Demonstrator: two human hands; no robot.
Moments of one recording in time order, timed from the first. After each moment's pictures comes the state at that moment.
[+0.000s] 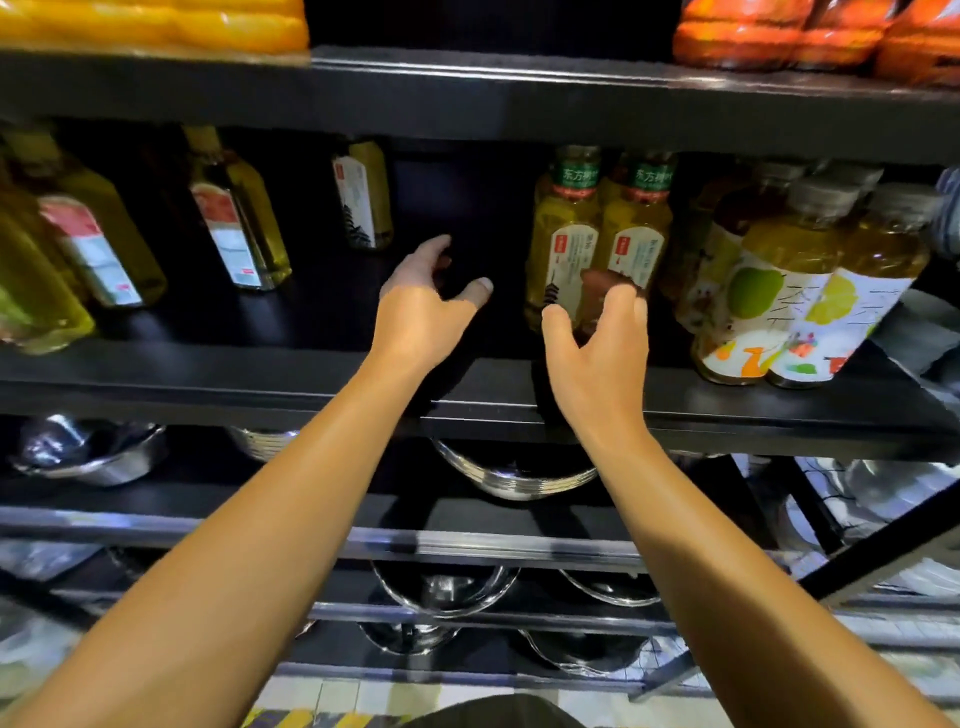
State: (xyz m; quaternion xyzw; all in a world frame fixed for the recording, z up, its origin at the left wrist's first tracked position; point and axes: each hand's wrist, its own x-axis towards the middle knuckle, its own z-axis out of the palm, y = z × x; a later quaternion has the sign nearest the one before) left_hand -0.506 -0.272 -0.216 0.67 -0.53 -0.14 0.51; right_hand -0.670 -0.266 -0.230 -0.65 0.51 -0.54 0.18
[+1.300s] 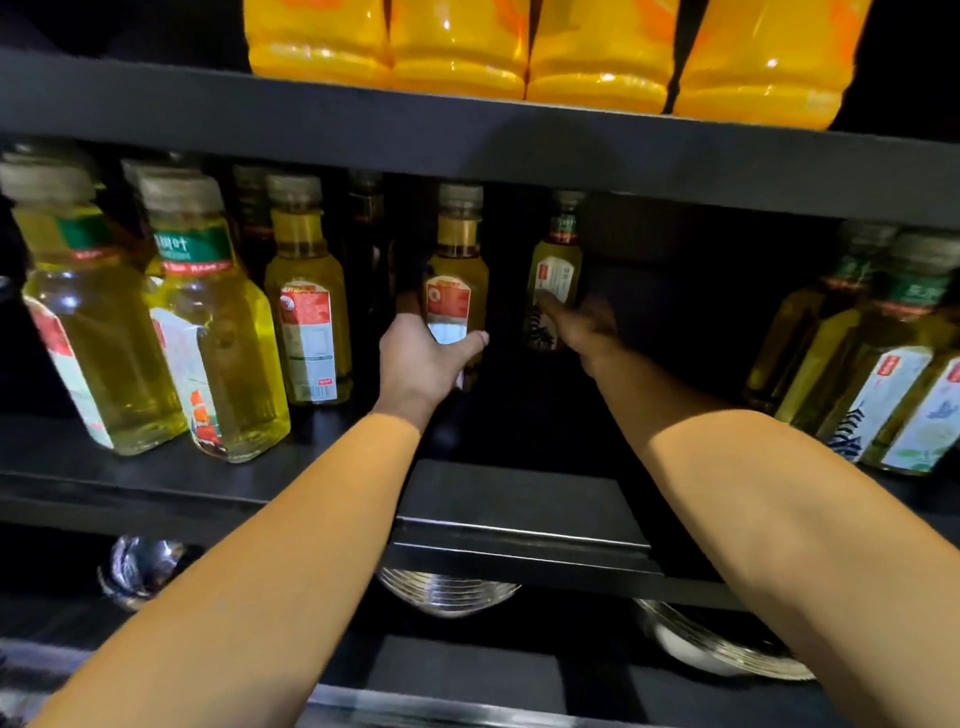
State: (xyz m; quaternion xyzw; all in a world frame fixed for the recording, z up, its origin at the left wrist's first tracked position) left_hand -0.238 -0.313 -0.237 0.68 -0.47 -0.08 0.56; right_hand -0.390 -0.466 -0.218 -0.64 0.55 -0.42 0.34
